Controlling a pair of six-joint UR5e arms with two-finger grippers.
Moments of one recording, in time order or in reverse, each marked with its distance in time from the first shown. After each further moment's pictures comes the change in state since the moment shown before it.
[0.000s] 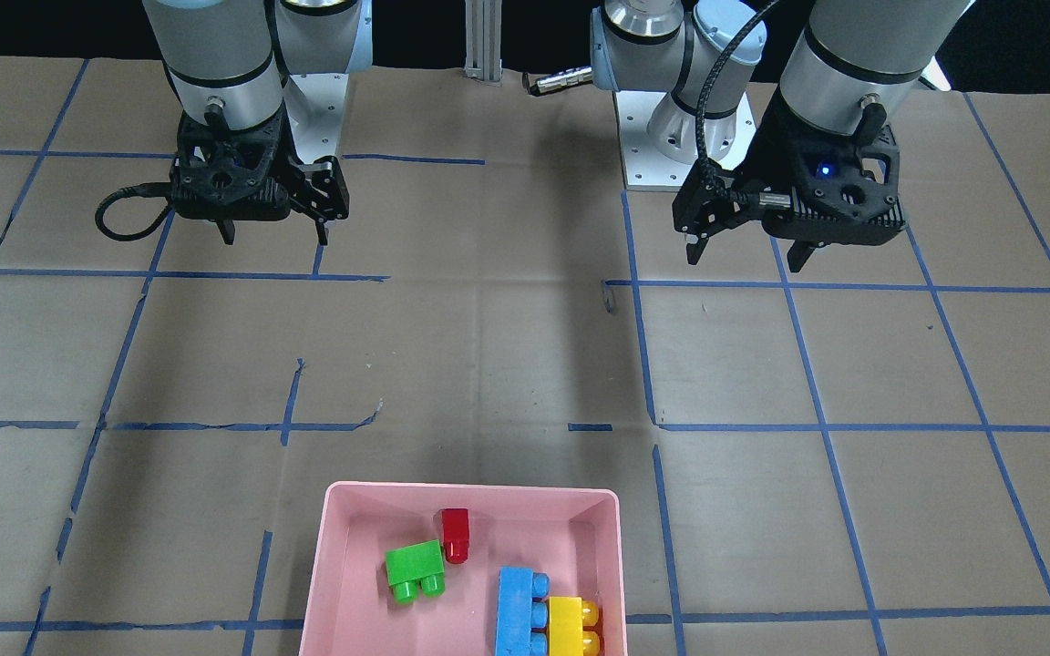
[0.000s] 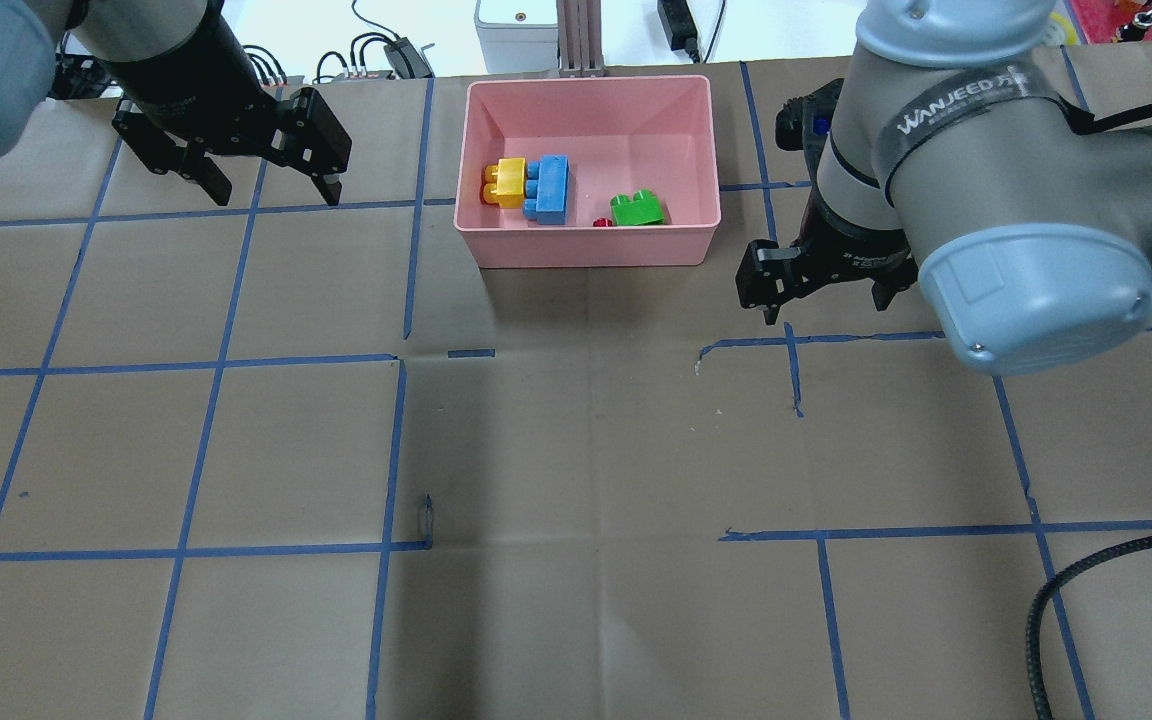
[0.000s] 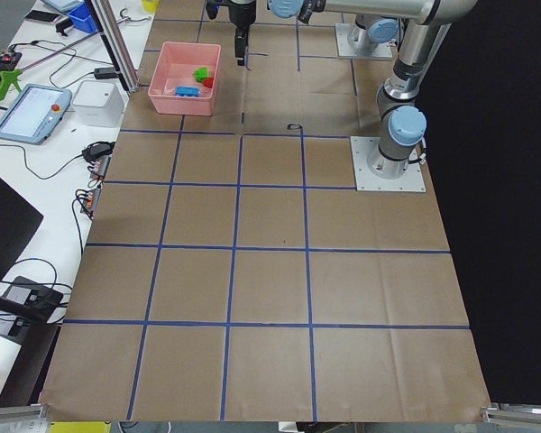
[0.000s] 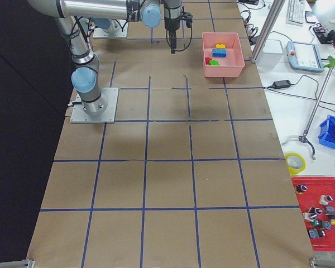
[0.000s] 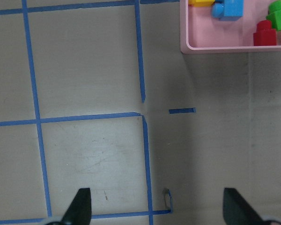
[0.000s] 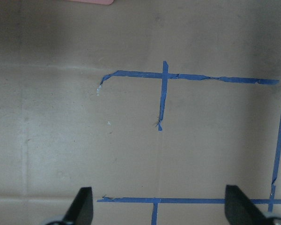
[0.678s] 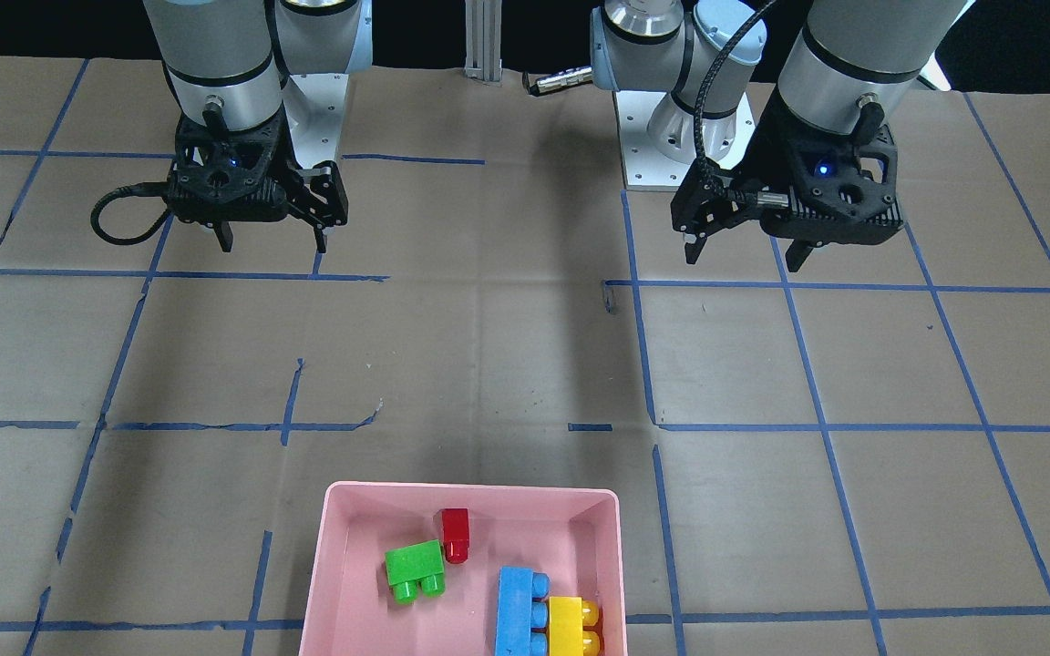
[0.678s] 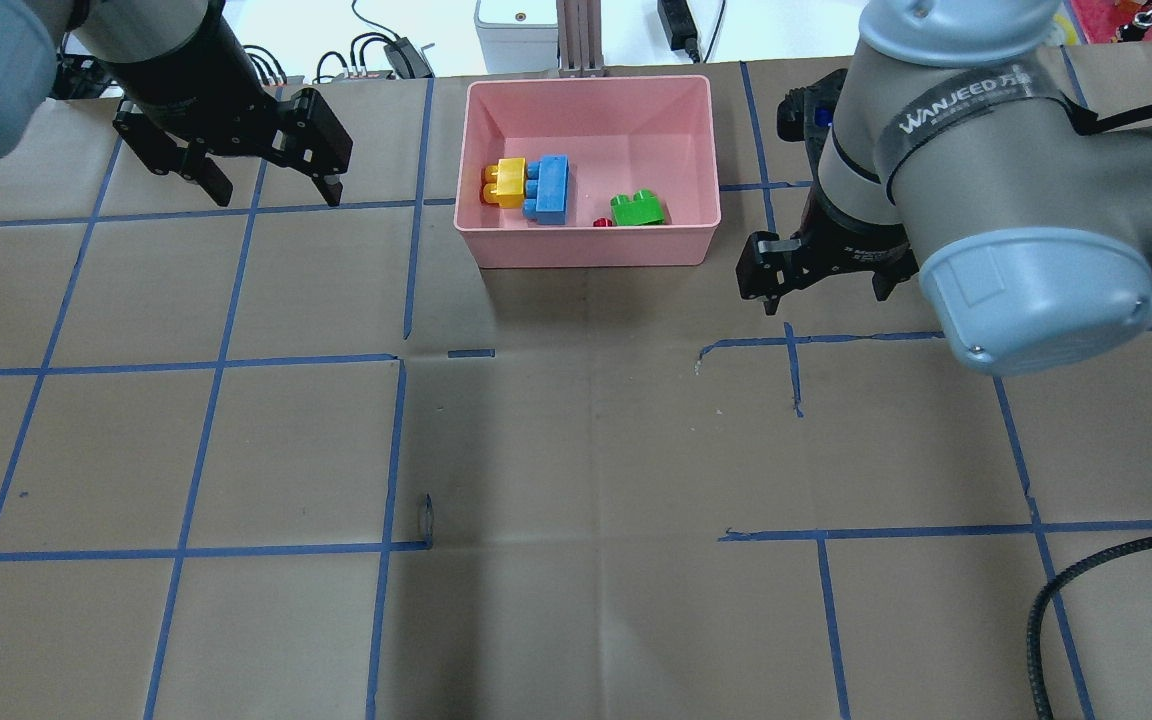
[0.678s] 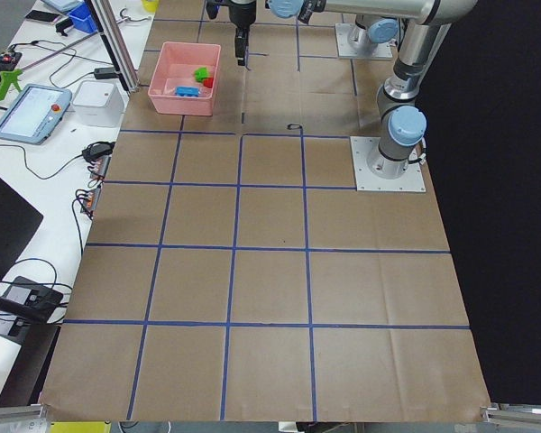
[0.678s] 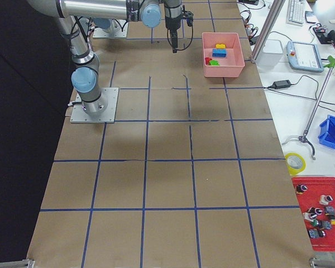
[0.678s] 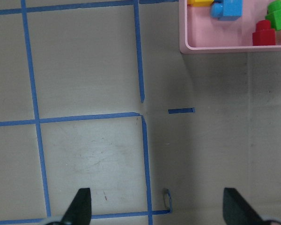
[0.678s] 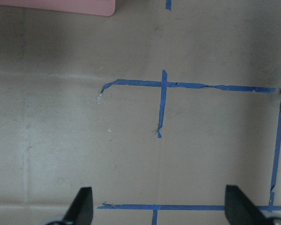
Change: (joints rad) left arm -0.001 0.000 -0.002 0.001 -0.001 0.000; right arm 0.000 -0.002 -0.009 -0.014 0.001 -0.001
